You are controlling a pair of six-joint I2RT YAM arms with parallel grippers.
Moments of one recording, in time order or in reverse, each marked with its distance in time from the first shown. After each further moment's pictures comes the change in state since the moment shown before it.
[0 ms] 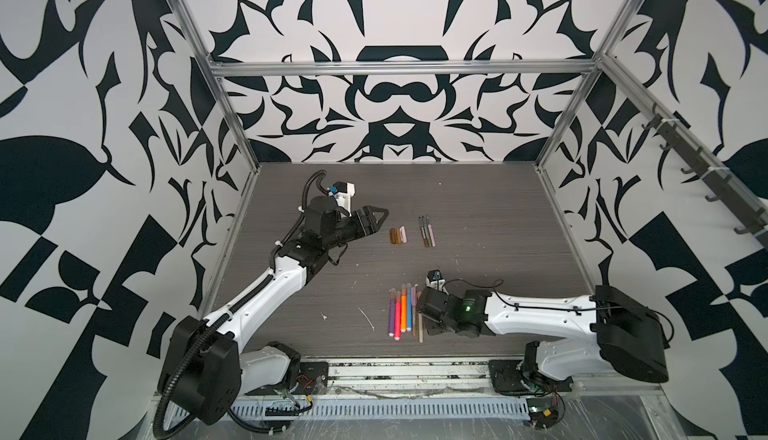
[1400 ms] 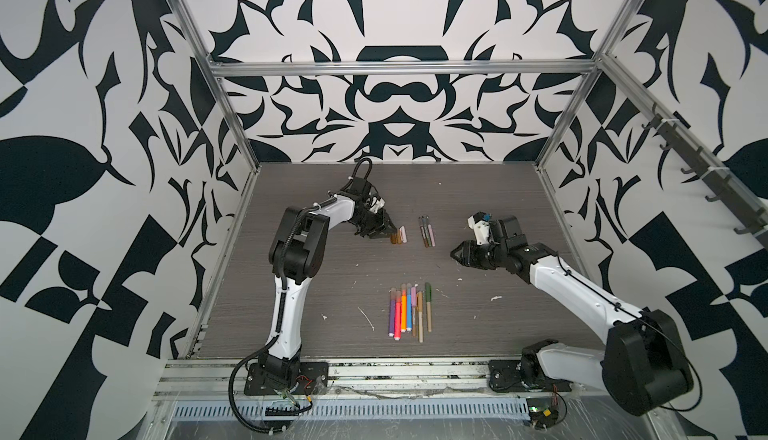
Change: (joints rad) left arm 0.076 0.993 0.750 -0.622 0.278 0.317; right arm -0.879 -0.163 0.044 0.150 -0.609 -0.480
